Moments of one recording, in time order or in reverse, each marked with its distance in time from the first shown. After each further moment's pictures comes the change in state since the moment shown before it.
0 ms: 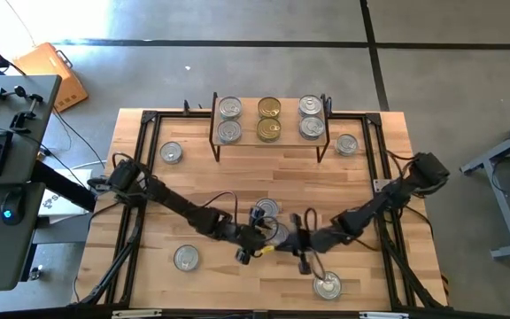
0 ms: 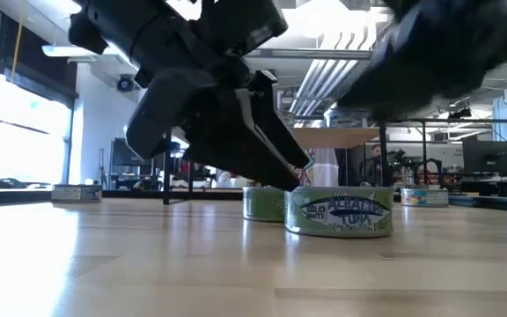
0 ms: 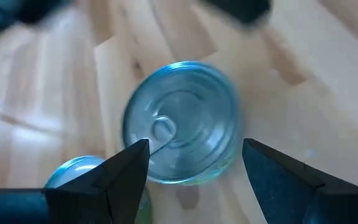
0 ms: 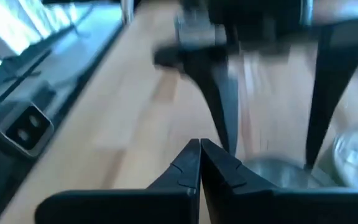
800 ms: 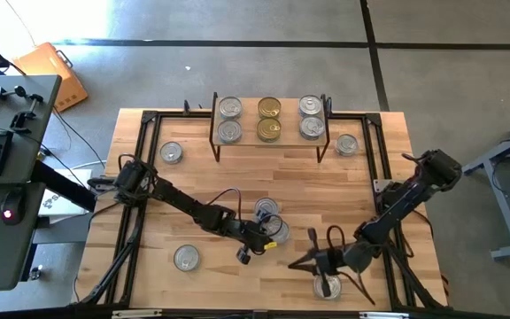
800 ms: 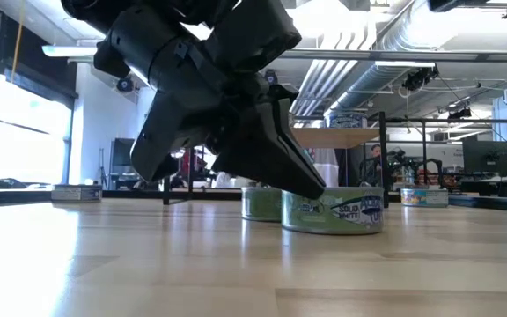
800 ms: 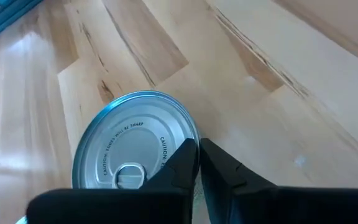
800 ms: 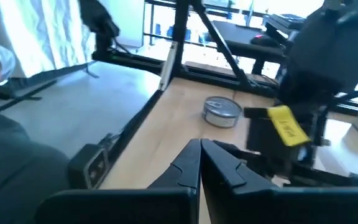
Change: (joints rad) left arm 0.040 0.065 0.004 0.063 0.170 0.114; right arm 0.237 -0.112 0.002 0.127 0.252 -0.265
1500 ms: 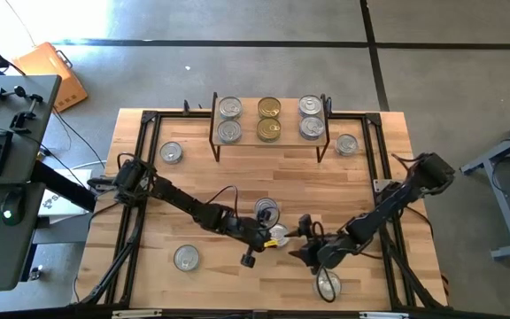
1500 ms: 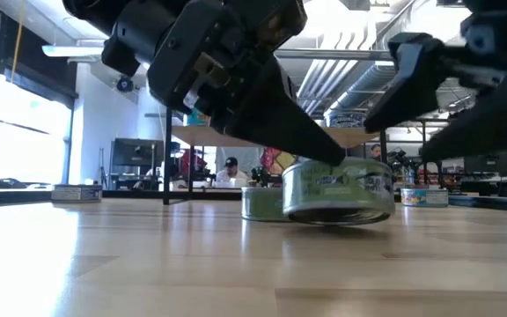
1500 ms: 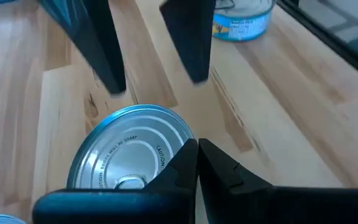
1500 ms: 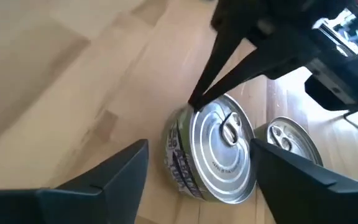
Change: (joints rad) left arm 0.016 -0.024 -0.005 0.132 0.094 -0.297; right arm -0.120 0.077 0.000 -0.419 0.004 -0.136
